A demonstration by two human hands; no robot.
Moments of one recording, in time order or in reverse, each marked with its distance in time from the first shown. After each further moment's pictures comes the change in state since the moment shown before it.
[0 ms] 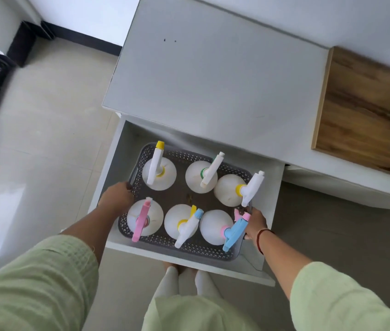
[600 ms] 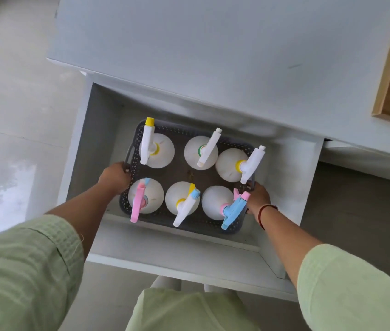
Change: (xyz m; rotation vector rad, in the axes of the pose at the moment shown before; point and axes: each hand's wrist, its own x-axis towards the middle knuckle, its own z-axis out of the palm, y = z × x) left_hand 0.109 -0.005 0.073 -0.060 -0.043 -0.084; right_hand 0.145 0.024 0.052 -0.176 0.032 -0.051
